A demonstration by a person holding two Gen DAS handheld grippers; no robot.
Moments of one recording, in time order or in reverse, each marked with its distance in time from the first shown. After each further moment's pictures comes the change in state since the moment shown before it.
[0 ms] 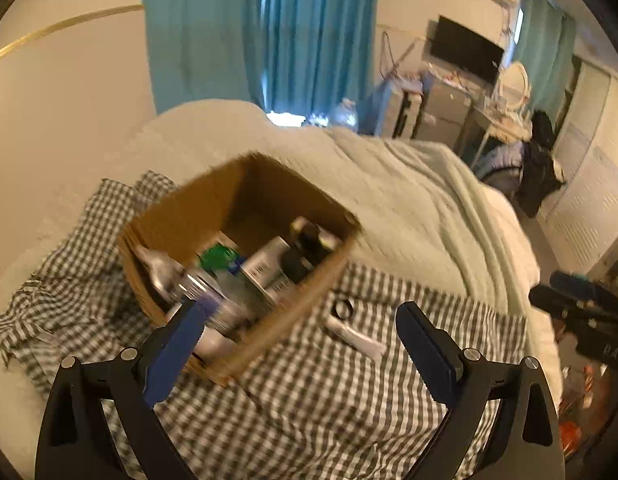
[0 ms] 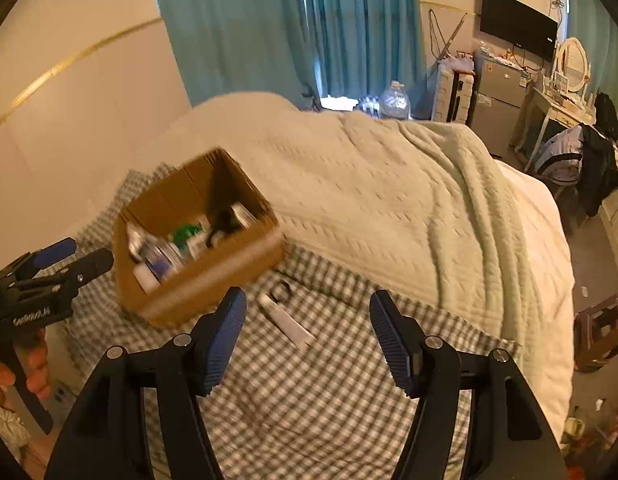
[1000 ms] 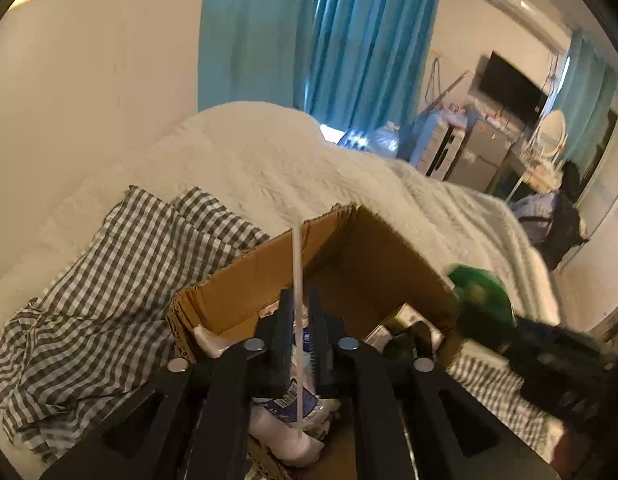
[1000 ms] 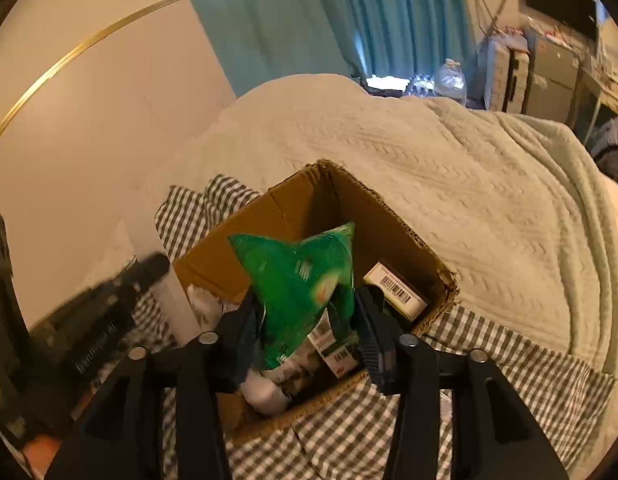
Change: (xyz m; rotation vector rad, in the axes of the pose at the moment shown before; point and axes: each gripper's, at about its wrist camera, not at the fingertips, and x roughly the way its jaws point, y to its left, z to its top) left arm 0.080 0.149 0.085 -0.160 -0.028 0.034; right arm 0.128 0.160 0.103 0.076 0.055 0.165
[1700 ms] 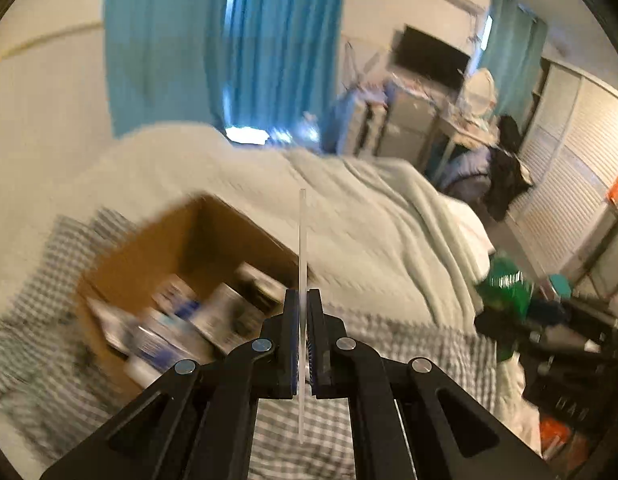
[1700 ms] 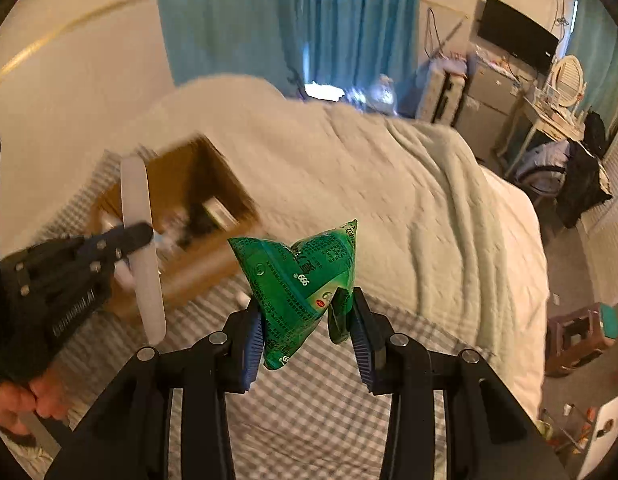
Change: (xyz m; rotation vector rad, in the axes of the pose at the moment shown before) left arm -0.099 -0.134 -0.033 0.174 -0.051 -0.152; right arm -0.152 -0.086 -0.060 -0.121 -0.036 -0.235
